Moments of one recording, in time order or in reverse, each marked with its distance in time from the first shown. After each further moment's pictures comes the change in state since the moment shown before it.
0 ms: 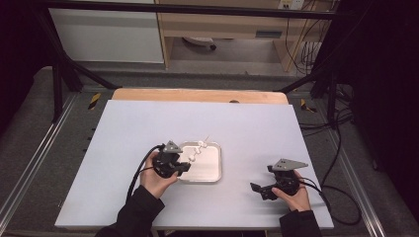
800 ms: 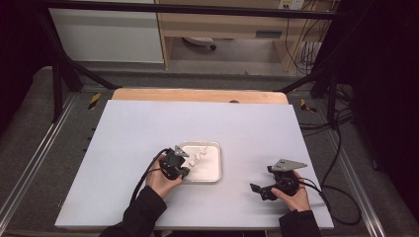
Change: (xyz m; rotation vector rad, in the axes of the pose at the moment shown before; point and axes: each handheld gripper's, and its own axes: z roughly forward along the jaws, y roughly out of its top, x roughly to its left) left arm 0.003 -0.009 0.030 0.137 0.079 0.036; right arm 0.001 -0.001 0.001 0.012 -0.001 -0.001
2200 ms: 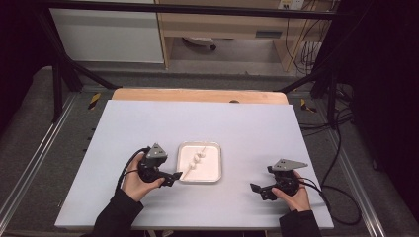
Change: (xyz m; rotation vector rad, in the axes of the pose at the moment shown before) left arm 0.031 -0.034 -0.050 -0.195 -0.028 0.036; right arm -0.001 0.000 -0.001 -0.003 0.003 0.009
